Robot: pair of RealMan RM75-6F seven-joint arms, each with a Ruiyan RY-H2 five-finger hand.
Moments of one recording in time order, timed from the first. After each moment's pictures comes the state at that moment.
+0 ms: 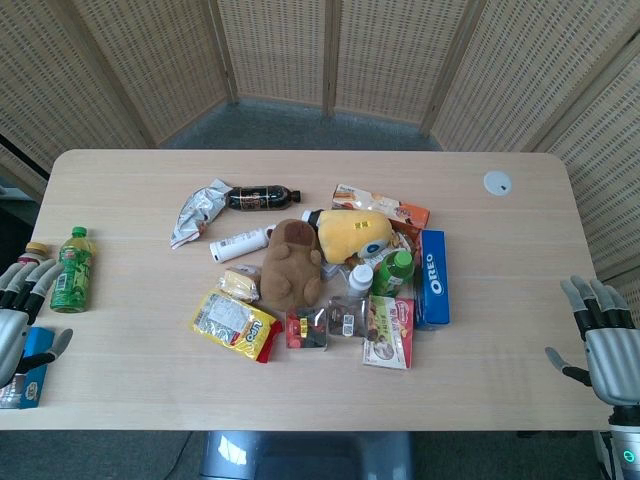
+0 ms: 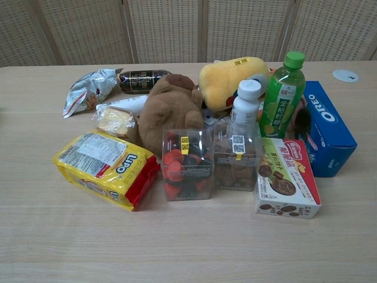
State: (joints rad) left arm -0.13 -0.91 -0.02 -1.82 1.55 1.46 -0.01; right arm 0.08 -1.09 0.06 -1.57 -1.56 1.56 -0.05
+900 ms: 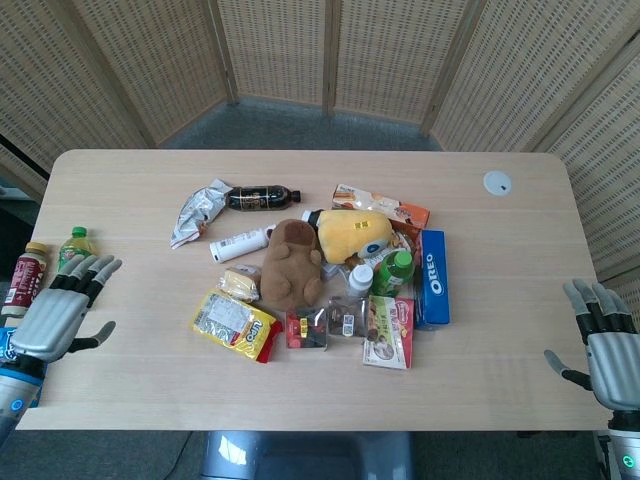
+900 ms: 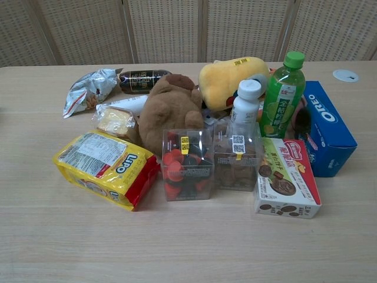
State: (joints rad) left arm -0.30 -0.94 -0.06 -1.85 1.44 1.16 0.14; right arm 0.06 -1.10 0.06 -1.58 -1.56 1.57 -0.04
